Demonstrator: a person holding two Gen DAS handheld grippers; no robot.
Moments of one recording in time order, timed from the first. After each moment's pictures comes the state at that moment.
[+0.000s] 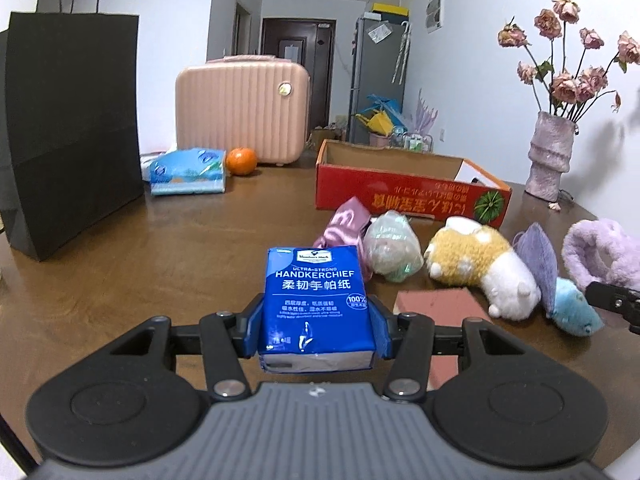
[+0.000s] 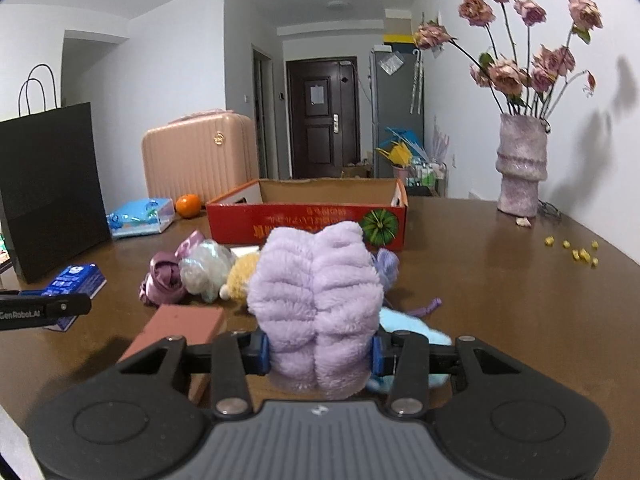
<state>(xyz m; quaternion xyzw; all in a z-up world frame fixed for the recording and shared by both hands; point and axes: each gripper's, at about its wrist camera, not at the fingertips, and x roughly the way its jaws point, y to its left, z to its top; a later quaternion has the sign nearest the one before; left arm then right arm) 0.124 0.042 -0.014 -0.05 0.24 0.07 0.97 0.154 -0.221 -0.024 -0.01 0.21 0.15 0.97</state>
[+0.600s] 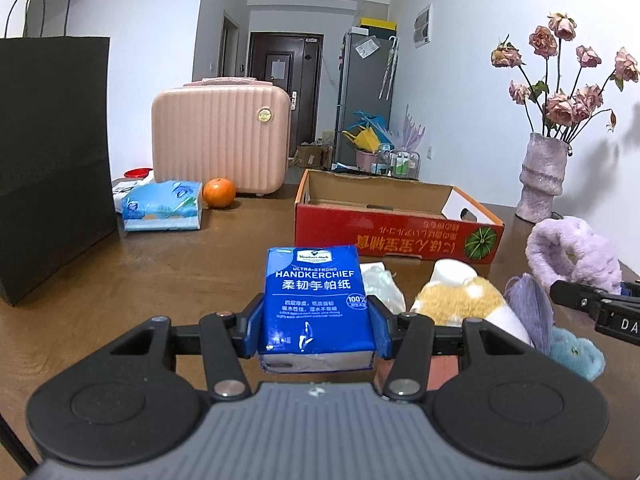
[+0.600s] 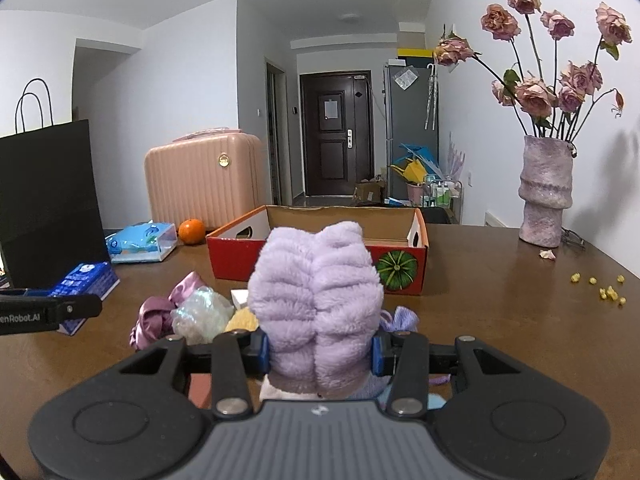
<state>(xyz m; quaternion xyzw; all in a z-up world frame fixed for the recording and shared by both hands) 0.169 0.040 0.010 -0.05 0.21 0.05 0.97 0.211 -0.208 -0.008 0.00 0.19 0.17 0.97</state>
